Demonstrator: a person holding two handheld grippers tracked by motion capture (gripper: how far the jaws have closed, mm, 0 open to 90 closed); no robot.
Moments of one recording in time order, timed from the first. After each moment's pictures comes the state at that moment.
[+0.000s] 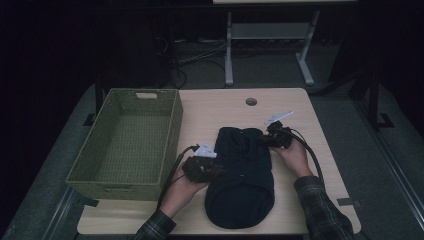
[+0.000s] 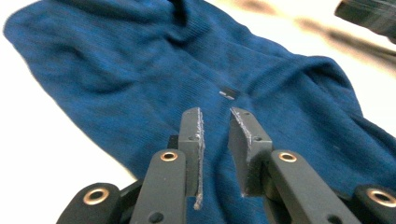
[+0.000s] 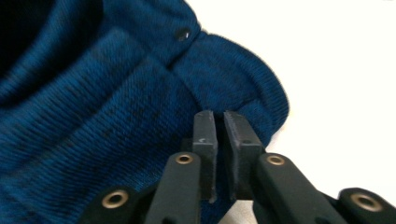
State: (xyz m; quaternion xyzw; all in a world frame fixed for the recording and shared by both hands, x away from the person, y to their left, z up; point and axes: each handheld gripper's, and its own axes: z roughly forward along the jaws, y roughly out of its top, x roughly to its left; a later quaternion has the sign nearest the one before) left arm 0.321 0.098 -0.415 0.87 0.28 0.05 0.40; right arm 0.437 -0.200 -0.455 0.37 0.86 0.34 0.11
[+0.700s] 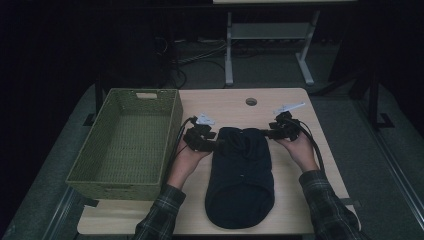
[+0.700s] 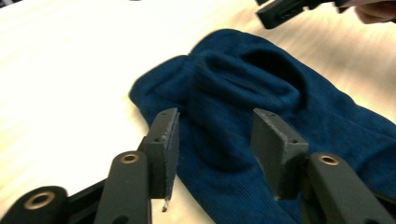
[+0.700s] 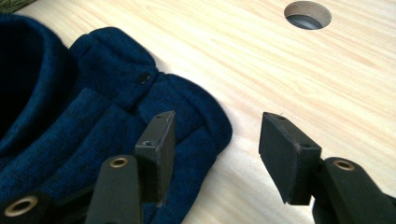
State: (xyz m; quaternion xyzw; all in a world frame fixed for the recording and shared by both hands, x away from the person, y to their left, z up) left arm 0.397 0.095 -0.397 0.85 0.33 0.11 0.39; right arm 0.447 -0.219 -0.429 0.42 0.82 0.36 0.13
